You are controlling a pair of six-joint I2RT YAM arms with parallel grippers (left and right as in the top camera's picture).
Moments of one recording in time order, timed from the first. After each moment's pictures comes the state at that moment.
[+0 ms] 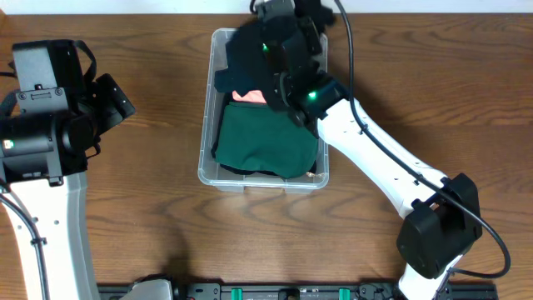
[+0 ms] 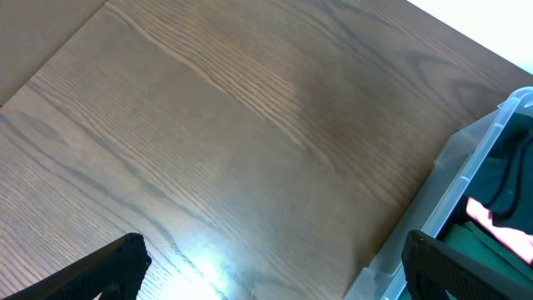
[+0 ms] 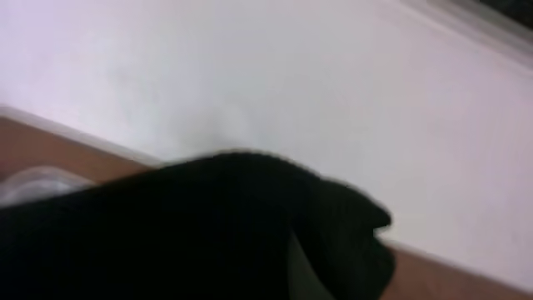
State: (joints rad) left arm 0.11 1.35 1.76 -1.36 -0.27 -0.43; right arm 0.65 1.90 1.67 -0.05 0.64 -0.14
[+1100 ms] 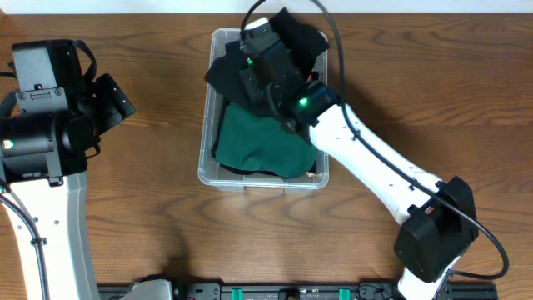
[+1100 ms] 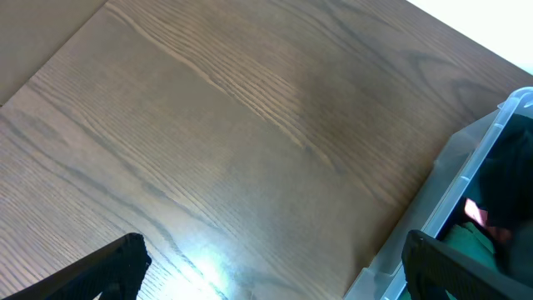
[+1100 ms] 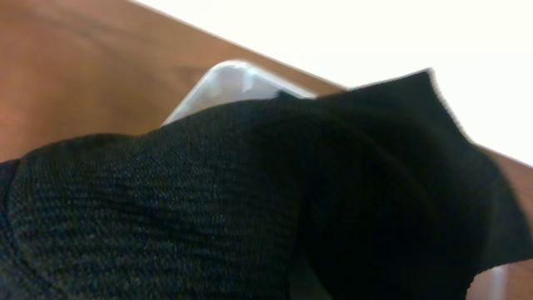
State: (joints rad) left arm 0.11 1.35 1.76 -1.36 -0.27 -0.43; right arm 0.71 1.90 1.68 -0.42 0.26 0.13
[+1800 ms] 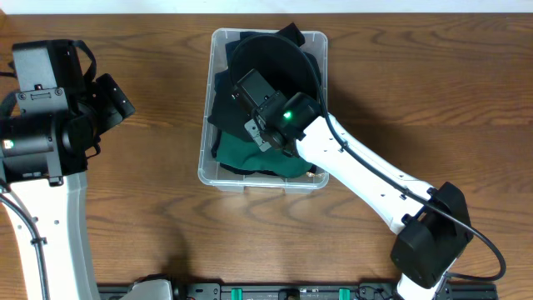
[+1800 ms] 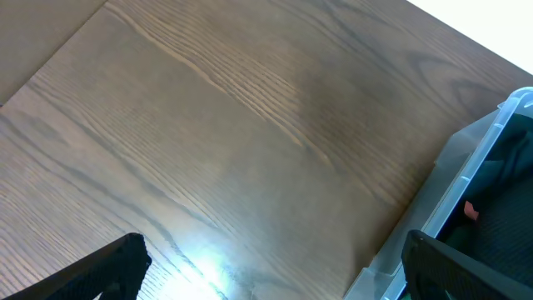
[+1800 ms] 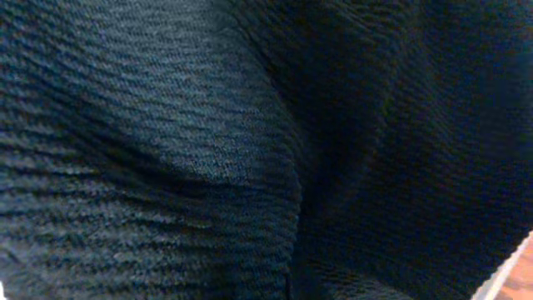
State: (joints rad) left arm 0.11 1.35 1.76 -1.36 -0.27 -0.43; right arm 0.79 1.90 1.68 -0.92 0.26 0.11
